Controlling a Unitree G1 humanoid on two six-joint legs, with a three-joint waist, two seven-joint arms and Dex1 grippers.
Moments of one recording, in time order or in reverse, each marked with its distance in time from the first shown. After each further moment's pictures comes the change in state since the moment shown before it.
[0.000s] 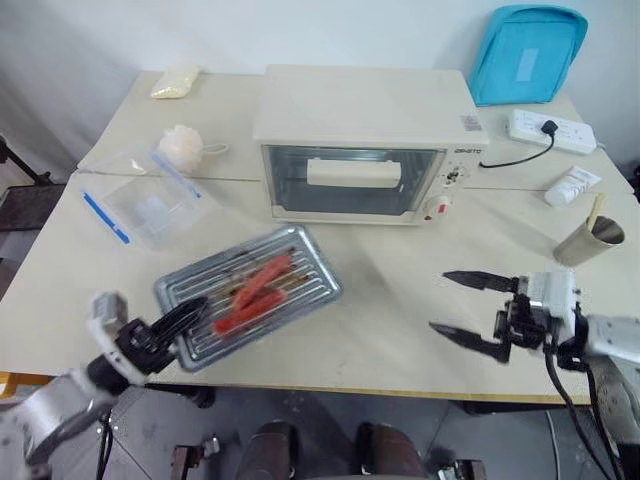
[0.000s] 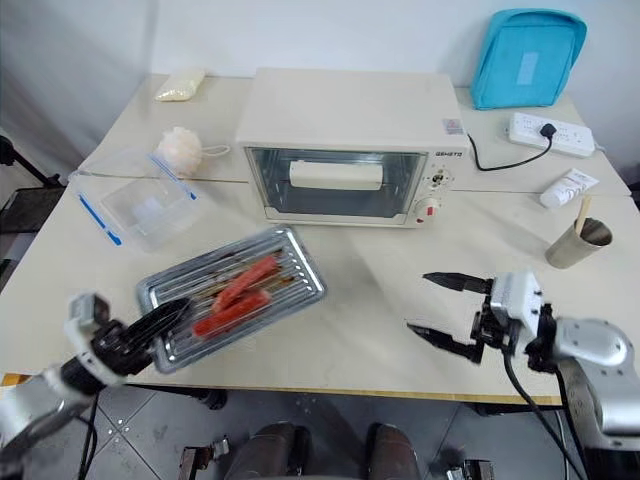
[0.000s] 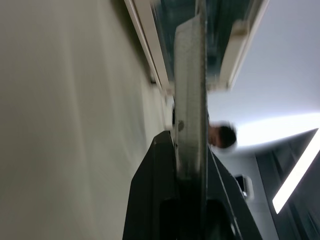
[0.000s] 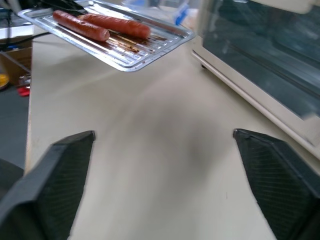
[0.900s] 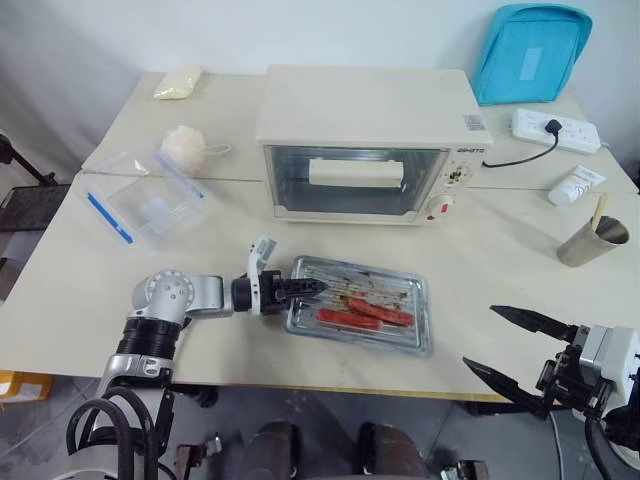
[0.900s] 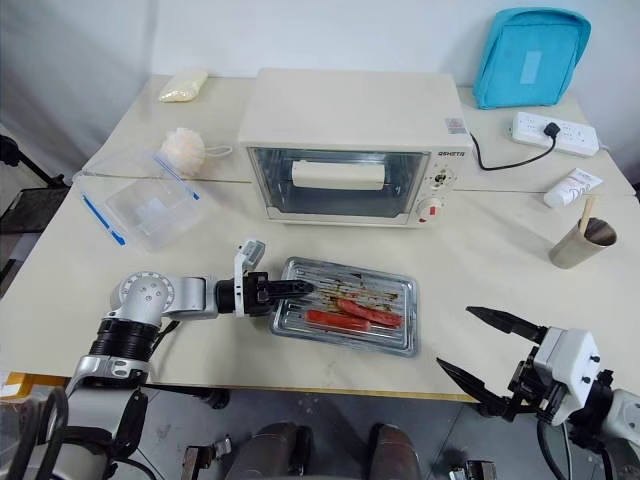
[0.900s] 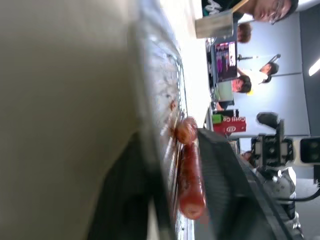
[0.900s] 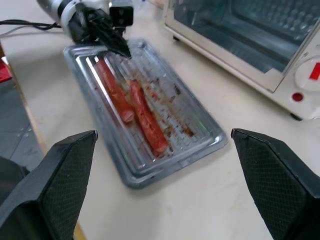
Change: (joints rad) left arm -0.658 -0.184 -0.434 0.368 0.802 0.128 -0.403; right arm 0.358 0.054 -0.193 -0.234 0.017 -0.019 -0.136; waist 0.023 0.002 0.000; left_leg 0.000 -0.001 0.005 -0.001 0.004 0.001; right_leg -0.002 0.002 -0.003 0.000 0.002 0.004
